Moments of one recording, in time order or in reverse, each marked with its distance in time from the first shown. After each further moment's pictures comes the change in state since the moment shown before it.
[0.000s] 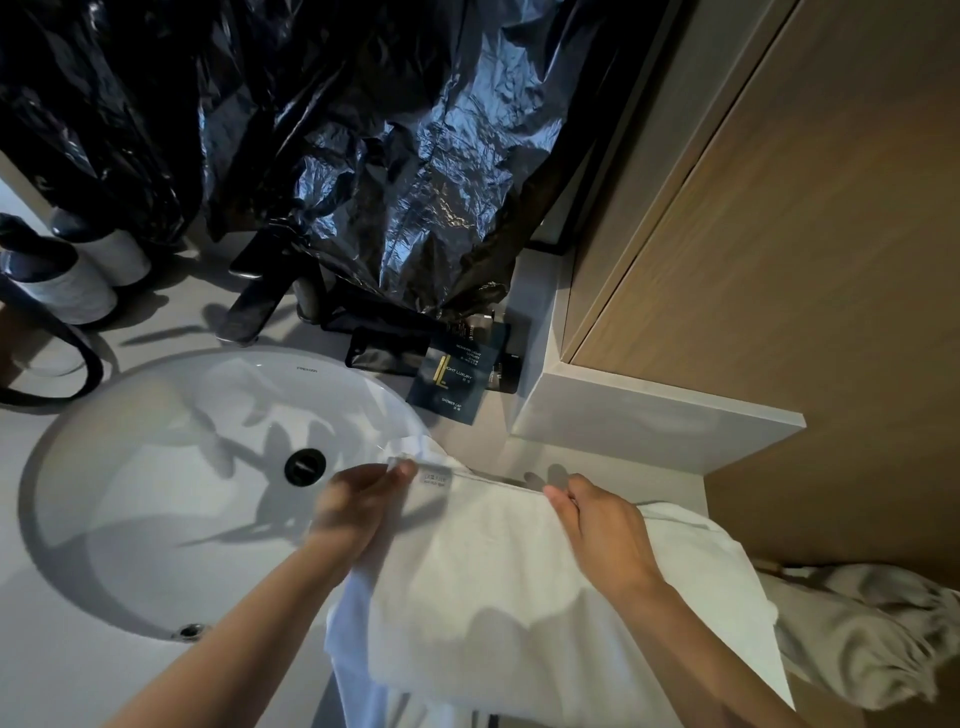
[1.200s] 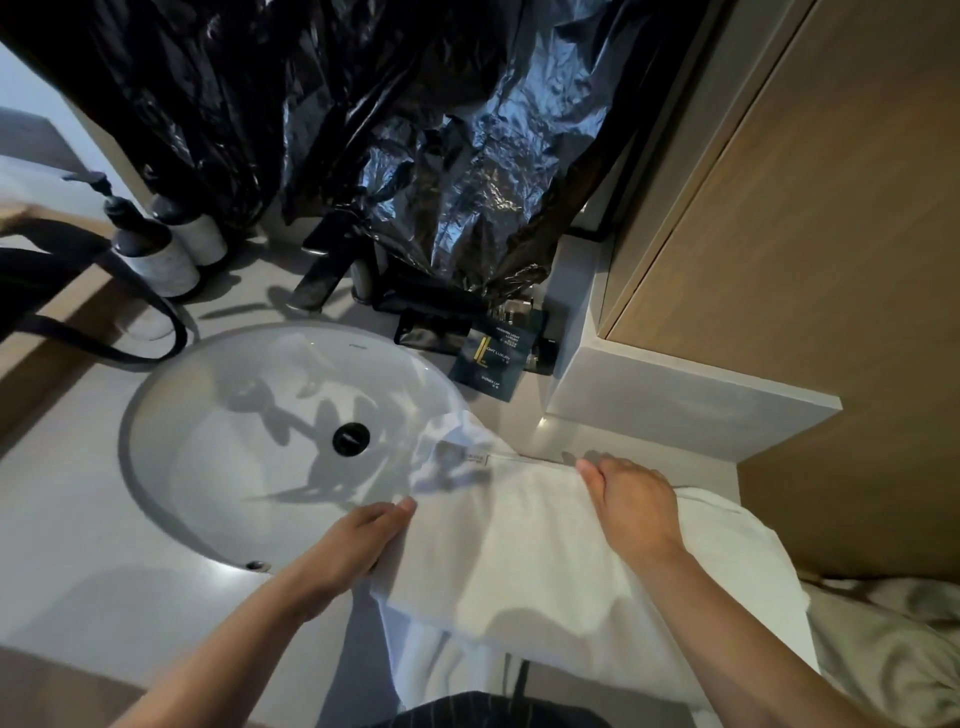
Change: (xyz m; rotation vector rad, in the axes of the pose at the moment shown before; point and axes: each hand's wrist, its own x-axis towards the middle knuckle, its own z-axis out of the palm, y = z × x) left_hand -0.079 -0.017 -0.051 0.081 -0.337 -0.119; right_hand 0.001 0.000 0.005 -0.266 0.013 -0.029
